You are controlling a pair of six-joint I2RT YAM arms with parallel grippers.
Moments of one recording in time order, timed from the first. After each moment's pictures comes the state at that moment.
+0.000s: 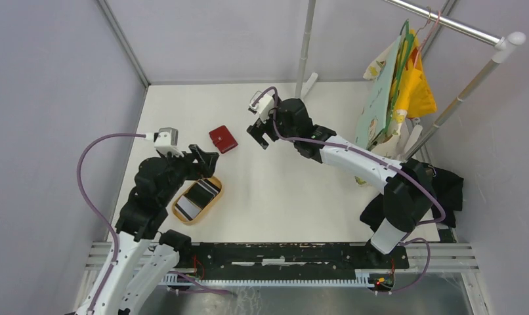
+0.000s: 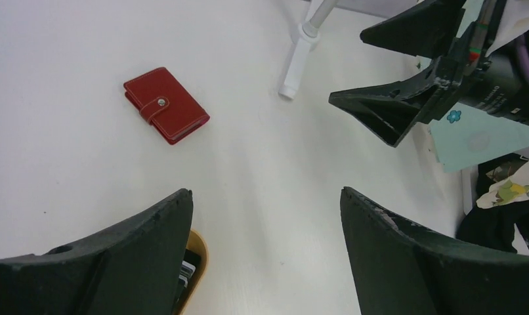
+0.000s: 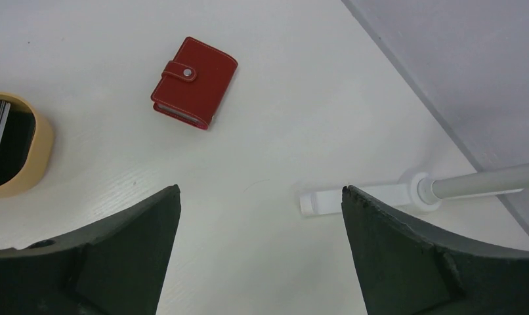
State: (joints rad) left arm -0.36 0.52 0.77 -0.47 -0.03 -0.40; right arm 0.77 1.68 1.33 -0.01 -0.02 -0.30
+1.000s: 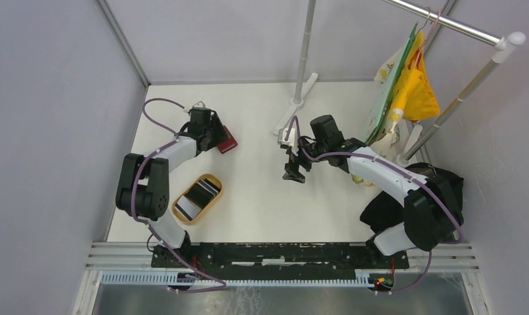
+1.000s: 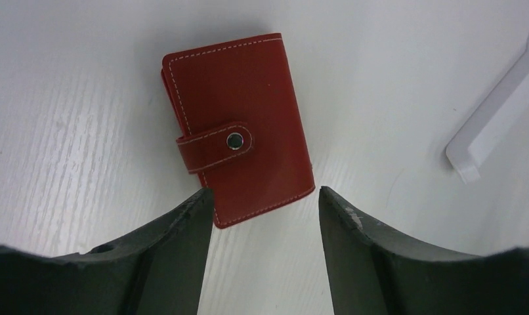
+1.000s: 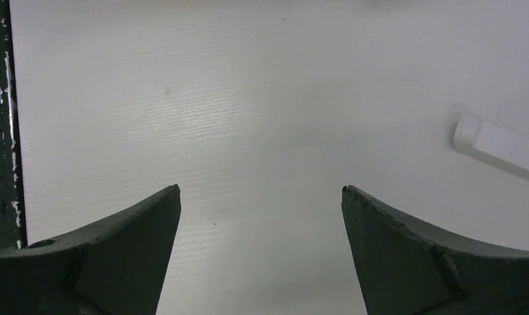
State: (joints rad) left arm -0.20 1.65 0.96 -0.07 -0.05 -0.62; right arm 0.57 1.47 1.00 -0.30 -0.65 -0.60
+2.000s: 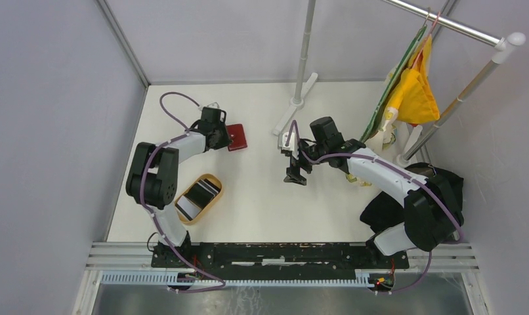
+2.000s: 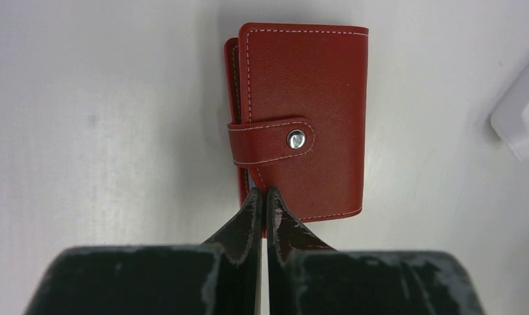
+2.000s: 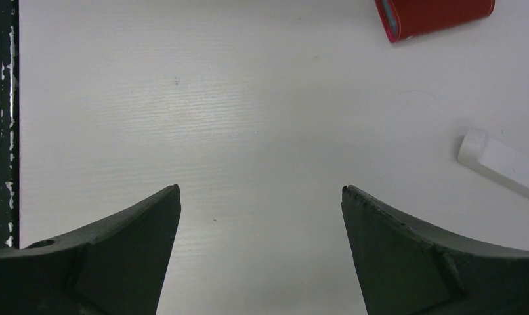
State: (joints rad) left arm -0.22 1.82 1.07 -0.11 -0.02 -0.51; right arm 0.57 1.47 0.98 -0.31 -0.68 -0.67
